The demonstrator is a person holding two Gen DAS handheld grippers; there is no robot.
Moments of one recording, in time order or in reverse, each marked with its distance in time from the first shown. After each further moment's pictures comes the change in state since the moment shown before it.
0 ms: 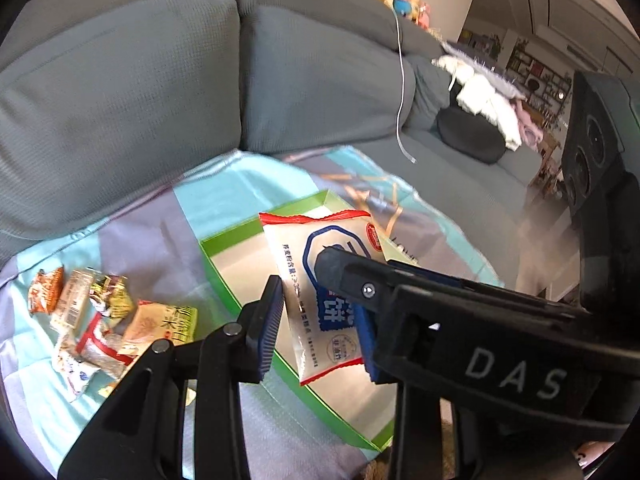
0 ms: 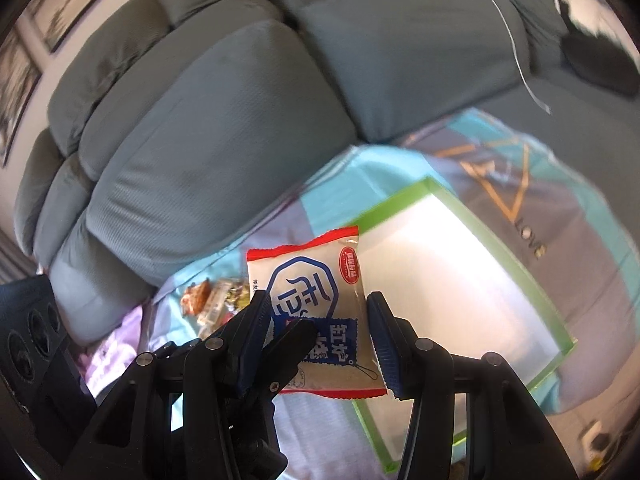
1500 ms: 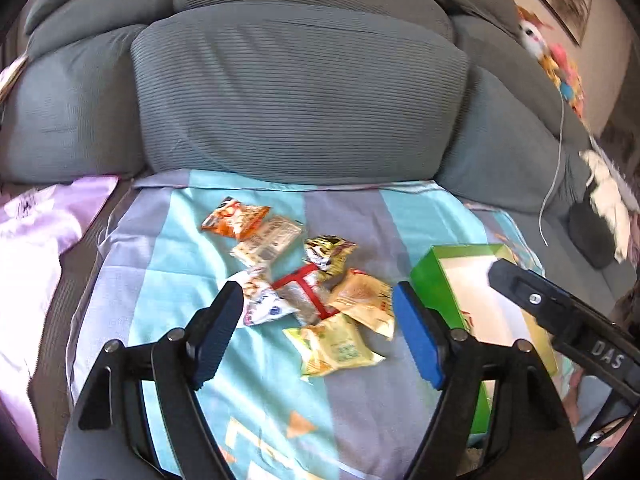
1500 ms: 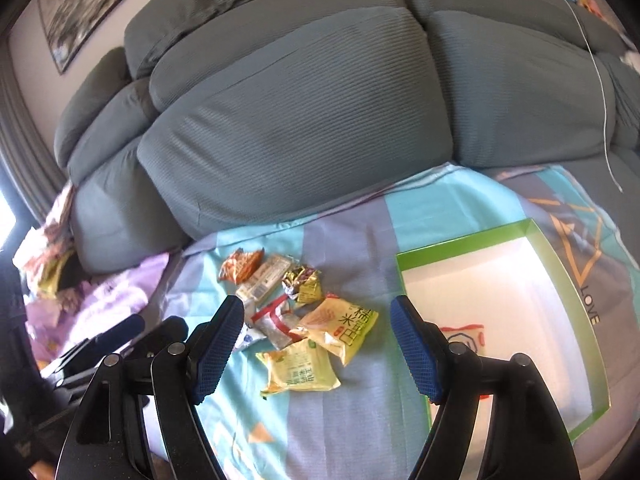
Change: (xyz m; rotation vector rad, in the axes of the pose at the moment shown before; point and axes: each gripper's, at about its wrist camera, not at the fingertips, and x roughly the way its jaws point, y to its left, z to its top) left arm -0.126 0.139 -0.059 -0.413 -0.121 0.439; right arm 0.025 0.097 -0.023 -0.347 0.004 0.095
